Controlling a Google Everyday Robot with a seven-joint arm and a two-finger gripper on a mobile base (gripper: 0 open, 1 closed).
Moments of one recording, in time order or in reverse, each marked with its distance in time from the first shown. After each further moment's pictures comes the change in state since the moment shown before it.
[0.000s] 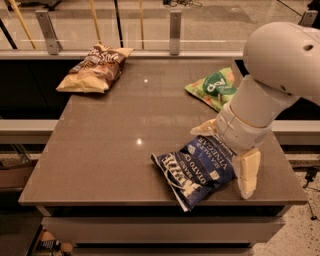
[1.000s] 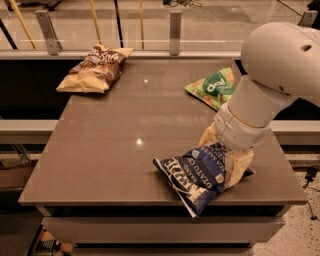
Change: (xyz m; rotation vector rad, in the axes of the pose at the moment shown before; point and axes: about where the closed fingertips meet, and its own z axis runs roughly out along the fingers) arm -0.002 0.001 0.001 0.002 0.001 -0.002
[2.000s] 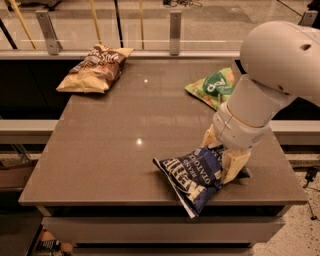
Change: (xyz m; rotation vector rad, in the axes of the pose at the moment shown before) arm -0.001 0.000 -0.001 0.001 0.001 -0.001
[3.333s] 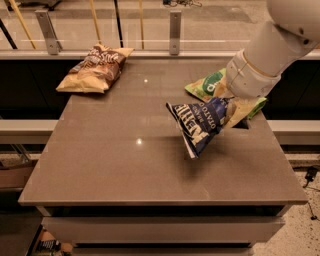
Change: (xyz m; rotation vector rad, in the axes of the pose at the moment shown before) arm 0.048 -0.081 -0.070 0.193 0.010 0.035
